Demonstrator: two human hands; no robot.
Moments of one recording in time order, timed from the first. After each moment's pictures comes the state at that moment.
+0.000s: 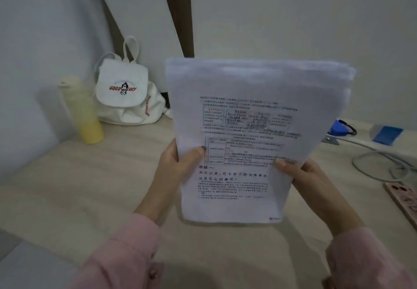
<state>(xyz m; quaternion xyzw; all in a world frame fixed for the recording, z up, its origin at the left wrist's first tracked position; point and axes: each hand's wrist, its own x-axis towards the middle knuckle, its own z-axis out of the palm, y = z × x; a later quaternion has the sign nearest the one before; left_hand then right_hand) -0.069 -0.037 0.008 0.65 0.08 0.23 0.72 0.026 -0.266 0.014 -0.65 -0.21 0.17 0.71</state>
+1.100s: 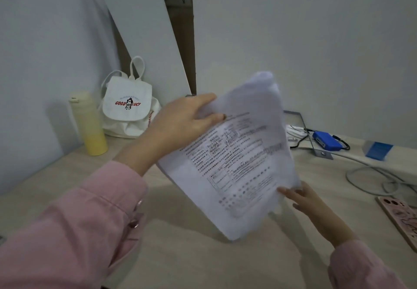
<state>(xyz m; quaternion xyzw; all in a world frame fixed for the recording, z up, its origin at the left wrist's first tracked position) -0.067 -0.034 0.137 0.94 -0.02 0.25 0.22 0.050 -0.298 -0.024 -0.78 -0.12 0.18 0.59</state>
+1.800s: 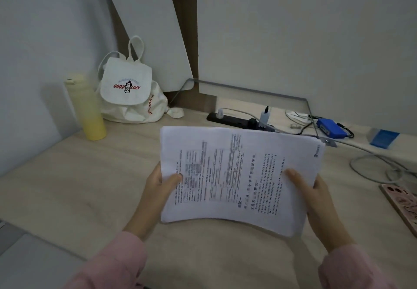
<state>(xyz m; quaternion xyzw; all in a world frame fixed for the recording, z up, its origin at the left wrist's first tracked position) -0.103 -0.011 -0.045 0.67 0.20 0.20 0.69 0.014 -0.278 -0.022 -0.70 -0.08 0.06 0.70</state>
